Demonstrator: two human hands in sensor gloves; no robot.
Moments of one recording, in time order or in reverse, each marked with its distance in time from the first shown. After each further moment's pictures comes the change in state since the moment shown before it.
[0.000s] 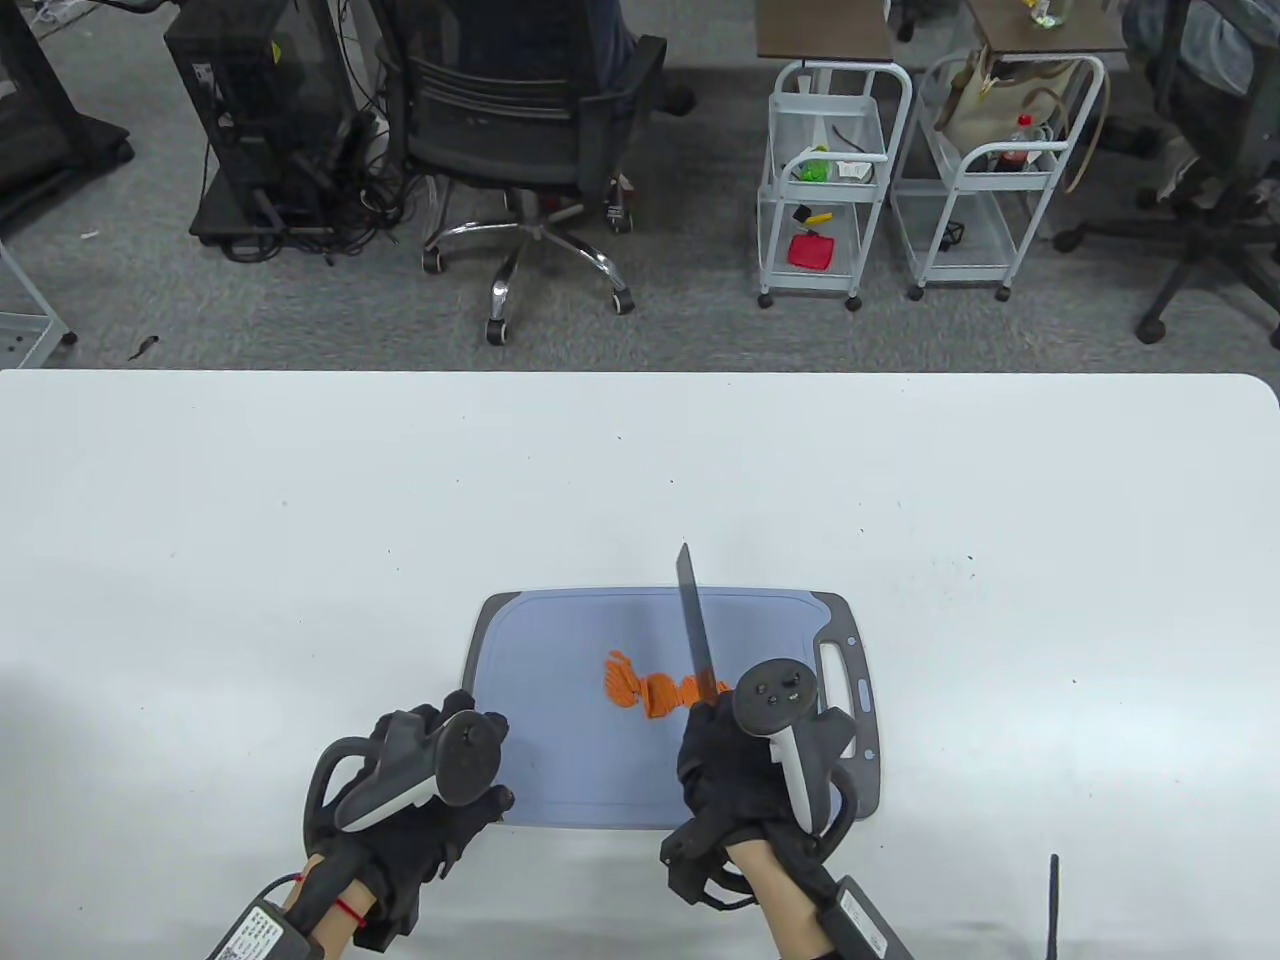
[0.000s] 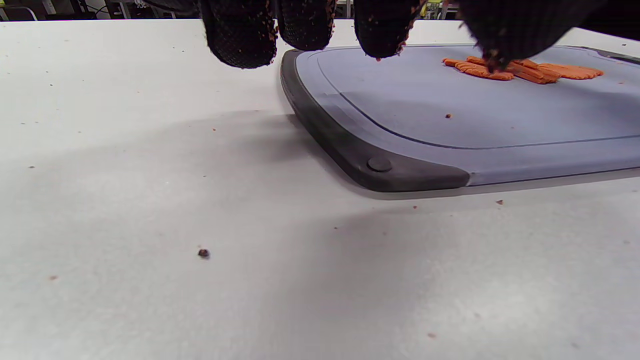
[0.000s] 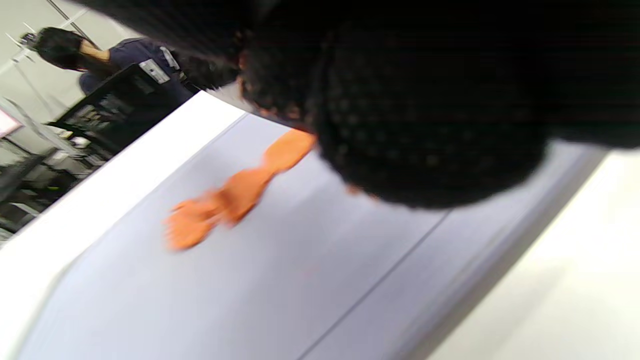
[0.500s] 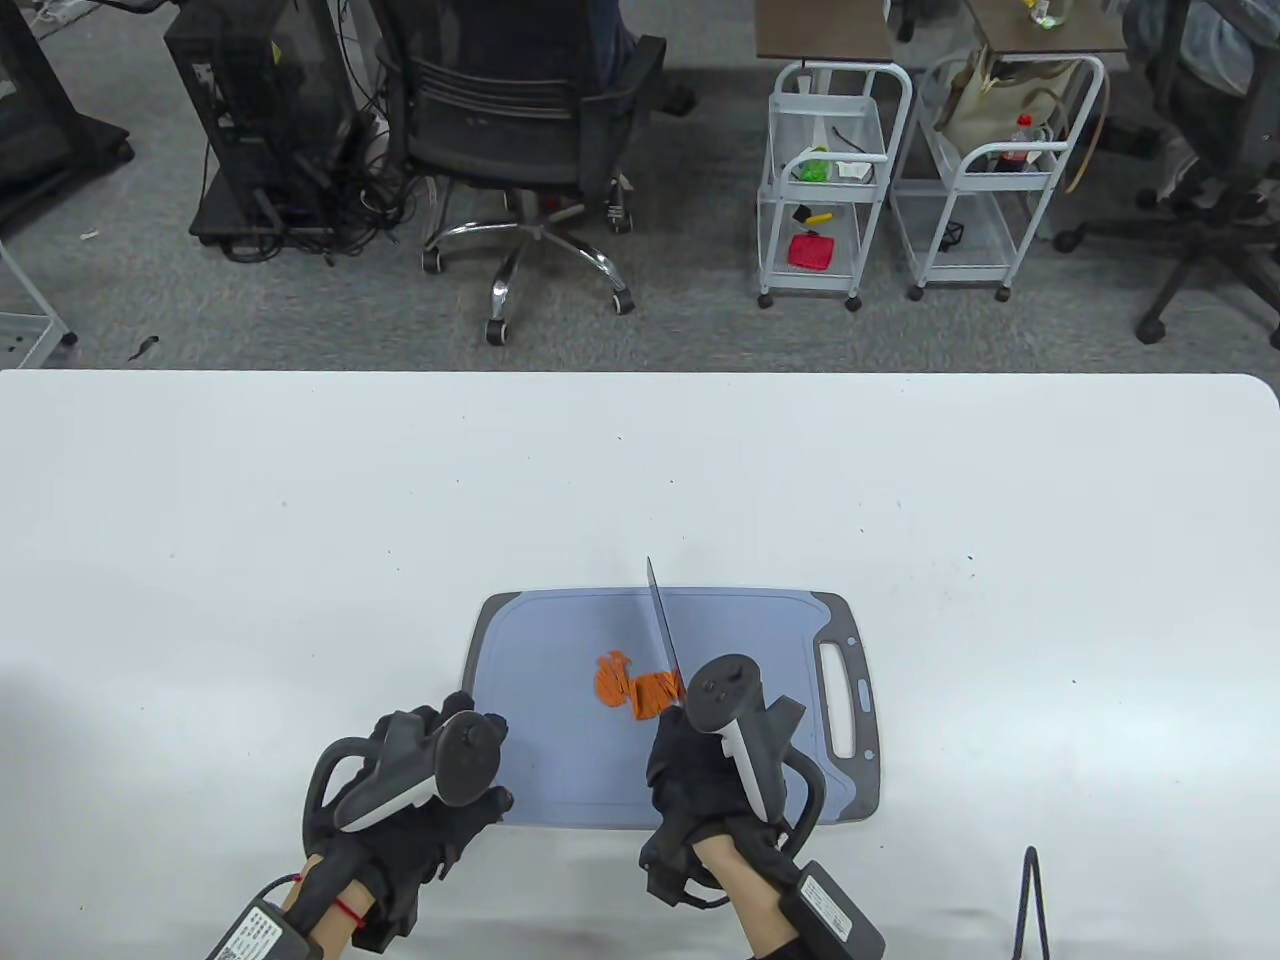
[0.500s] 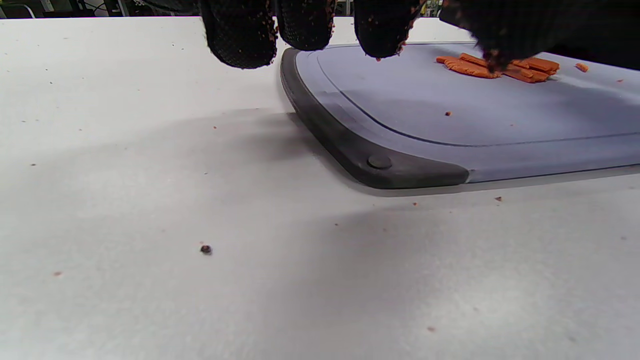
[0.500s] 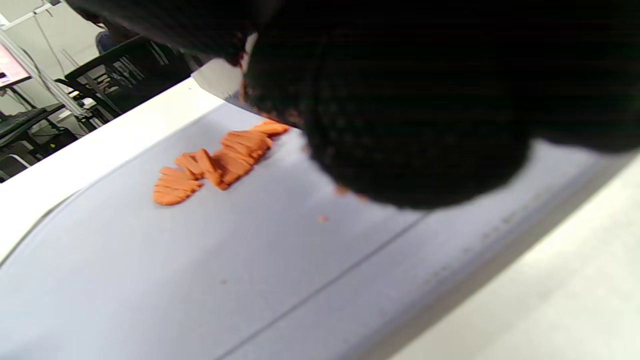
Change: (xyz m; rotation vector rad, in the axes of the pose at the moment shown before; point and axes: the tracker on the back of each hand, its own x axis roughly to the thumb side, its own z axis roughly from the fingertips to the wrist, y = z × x) left_hand 0.001 0.000 0.001 -0.007 -0.003 0.000; right_hand 0.030 0.022 0.009 0.031 -0.085 0.069
